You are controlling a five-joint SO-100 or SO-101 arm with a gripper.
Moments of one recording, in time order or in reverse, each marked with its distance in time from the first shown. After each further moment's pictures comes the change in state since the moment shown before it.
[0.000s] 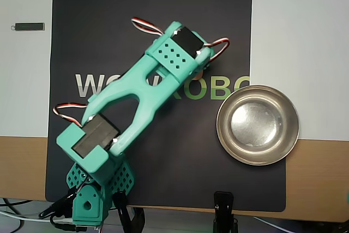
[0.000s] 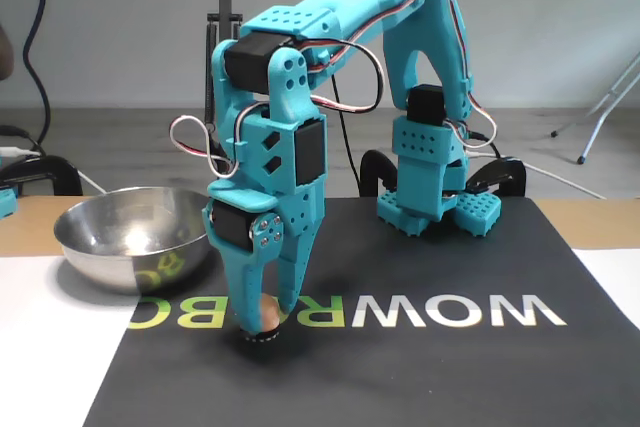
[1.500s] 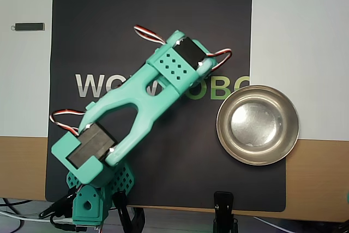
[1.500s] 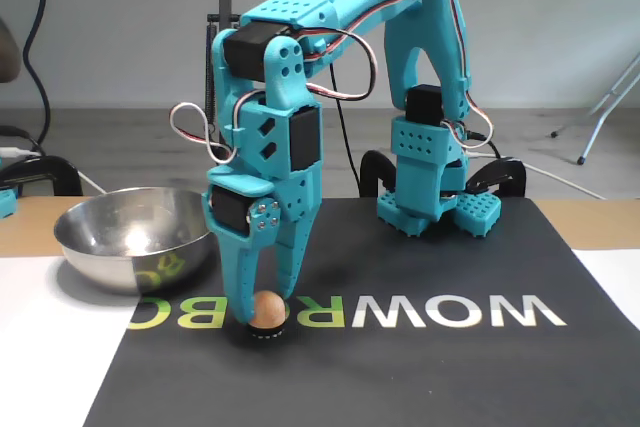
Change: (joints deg) arm 2.6 4.4 4.7 -0.4 -1.7
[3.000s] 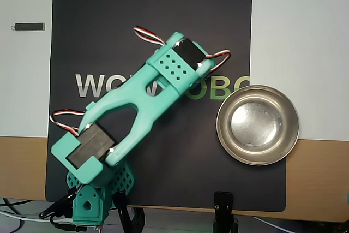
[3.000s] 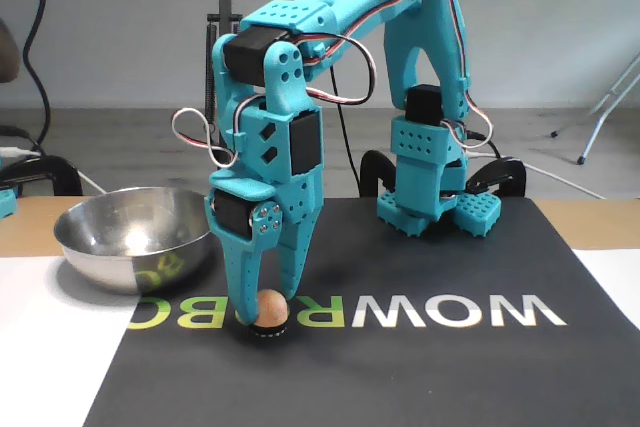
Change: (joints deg) arm -0.1 0.0 1.4 -0.1 0.0
